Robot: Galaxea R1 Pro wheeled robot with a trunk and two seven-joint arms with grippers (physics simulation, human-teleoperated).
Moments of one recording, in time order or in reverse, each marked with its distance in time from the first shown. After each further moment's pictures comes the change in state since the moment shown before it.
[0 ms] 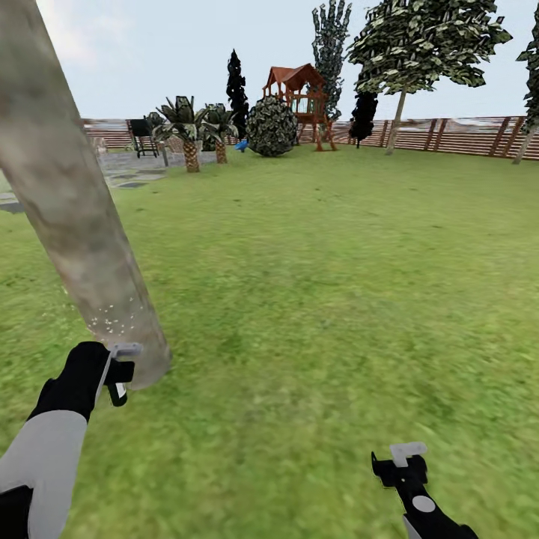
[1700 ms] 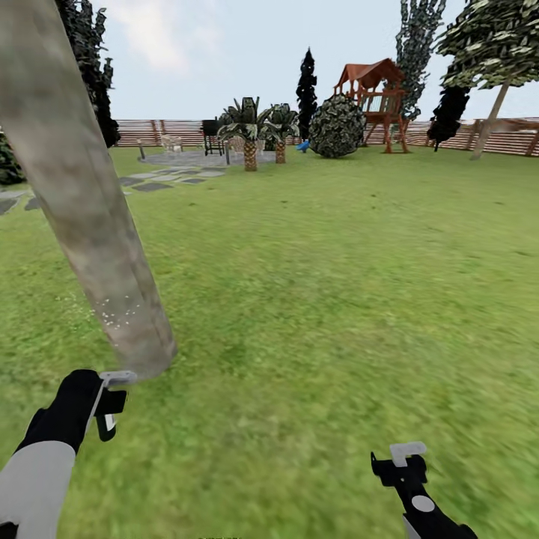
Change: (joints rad) left arm 0.115 0.021 0.010 0.007 0.008 -0.010 0.001; right arm 0.000 0.002 0.002 -0.001 0.000 0.000 0.000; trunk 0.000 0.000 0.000
